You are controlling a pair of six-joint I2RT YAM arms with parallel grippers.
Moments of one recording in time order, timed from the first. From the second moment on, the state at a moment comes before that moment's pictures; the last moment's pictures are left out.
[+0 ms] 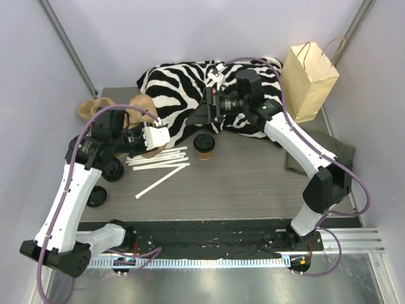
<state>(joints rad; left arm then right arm) -0.29 1.13 1.42 -1.07 0.36 1.04 0.51 1.66 1.62 -0.32 -0.88 0.54</state>
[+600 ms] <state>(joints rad) -0.42 1.10 1.46 -1.07 0.44 0.90 0.68 1.79 1.63 -0.06 -0.95 0.77</state>
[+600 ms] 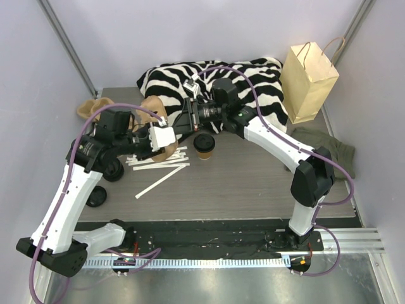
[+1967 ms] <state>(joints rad) 0.06 2.02 2.36 -1.22 0.14 0.60 0.64 1.13 1.19 -1.01 -0.07 -0.40</state>
